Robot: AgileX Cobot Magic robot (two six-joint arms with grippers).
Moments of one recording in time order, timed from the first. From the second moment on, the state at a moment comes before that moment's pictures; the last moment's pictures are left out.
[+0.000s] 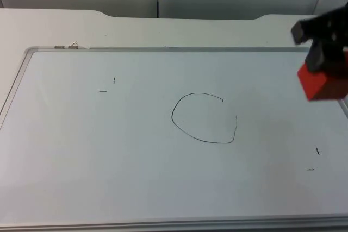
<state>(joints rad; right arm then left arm) 0.44 1.52 -0.99 -0.28 0.66 0.44 -0.25 0.44 -0.55 0.14 0.79 -0.18</state>
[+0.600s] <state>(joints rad) 0.79 1.01 -0.93 -0.34 0.70 0.25 -0.25 0.44 -0.55 0.14 0.79 -0.18</state>
